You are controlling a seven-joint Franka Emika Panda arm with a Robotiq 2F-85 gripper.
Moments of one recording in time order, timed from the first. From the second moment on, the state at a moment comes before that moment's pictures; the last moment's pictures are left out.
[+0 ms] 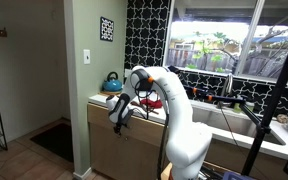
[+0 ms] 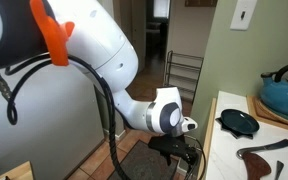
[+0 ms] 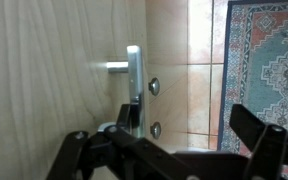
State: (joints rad) arm -0.11 0.60 -0.11 -1.94 -0.55 2.51 0.01
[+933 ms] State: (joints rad) arm -0.01 0.56 -0.11 -2.01 -0.48 2.49 0.08
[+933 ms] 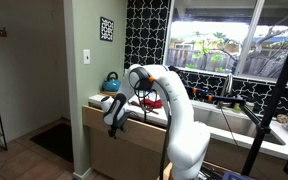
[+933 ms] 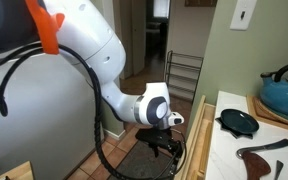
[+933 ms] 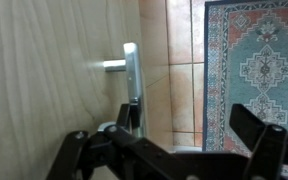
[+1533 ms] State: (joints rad) arm 0.13 0.49 -0.07 -2.11 -0.48 2.44 0.23
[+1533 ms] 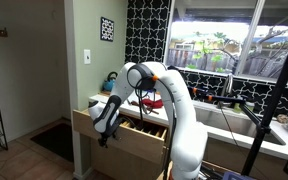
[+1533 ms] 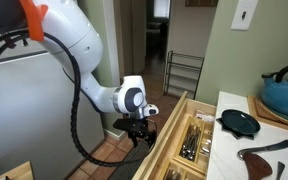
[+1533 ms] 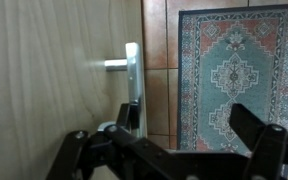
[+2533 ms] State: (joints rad) arm 0.14 0.48 -0.07 -2.12 -0.46 2.44 0.23
